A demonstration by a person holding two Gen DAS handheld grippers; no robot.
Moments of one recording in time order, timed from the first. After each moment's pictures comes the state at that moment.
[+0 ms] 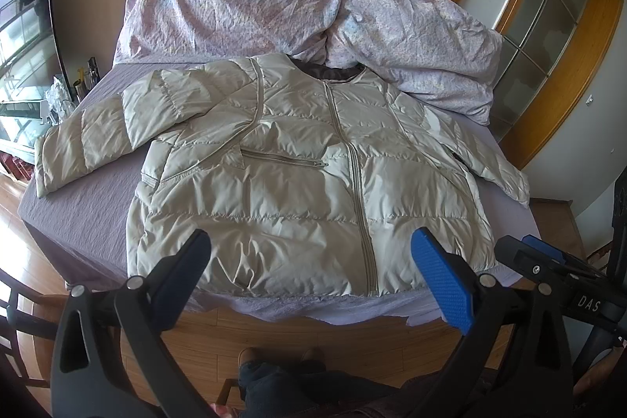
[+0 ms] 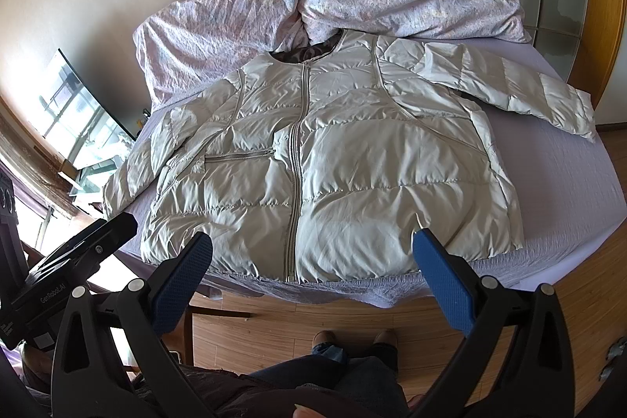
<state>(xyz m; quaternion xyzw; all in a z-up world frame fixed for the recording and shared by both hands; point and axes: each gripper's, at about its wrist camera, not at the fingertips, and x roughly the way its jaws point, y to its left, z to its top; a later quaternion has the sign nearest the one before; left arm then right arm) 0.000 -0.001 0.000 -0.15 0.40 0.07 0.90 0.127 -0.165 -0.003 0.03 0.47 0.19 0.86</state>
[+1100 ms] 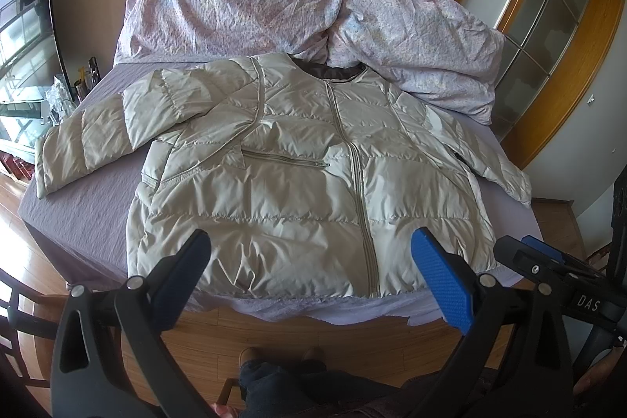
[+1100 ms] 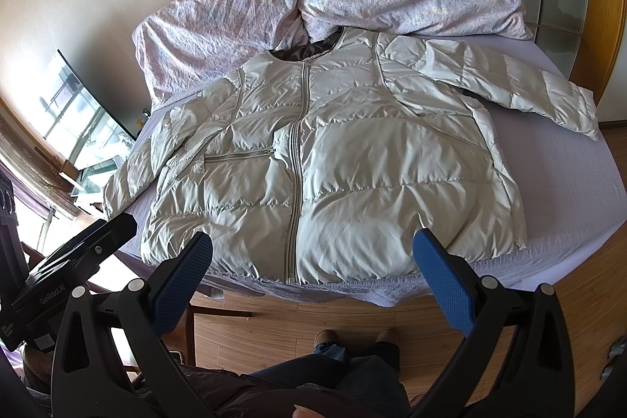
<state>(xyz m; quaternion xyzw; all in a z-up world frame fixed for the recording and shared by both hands) 0.000 0.000 0.000 -0.15 0.40 0.07 0.90 0.131 -0.164 -0.004 0.04 0.47 0.19 0.86</state>
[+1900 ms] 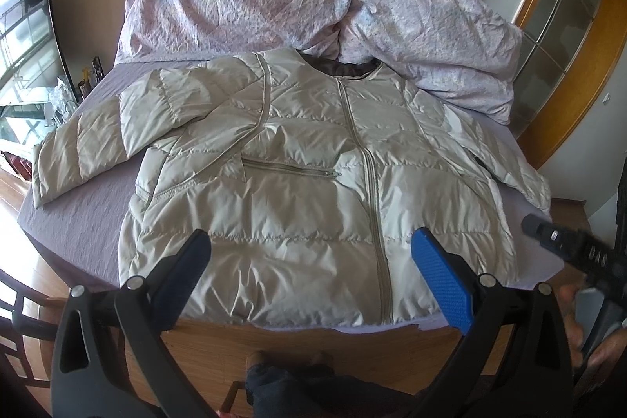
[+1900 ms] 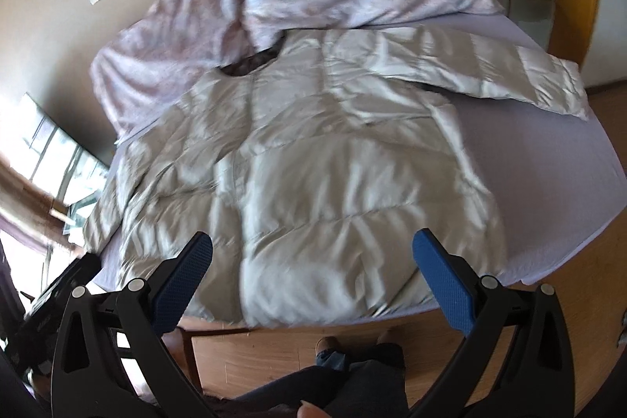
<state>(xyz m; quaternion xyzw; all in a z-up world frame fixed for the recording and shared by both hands) 0.041 0.003 -0.019 -0.14 0.42 0.09 0.89 0.202 -0.217 -0.029 0.09 0.49 0.13 0.86</state>
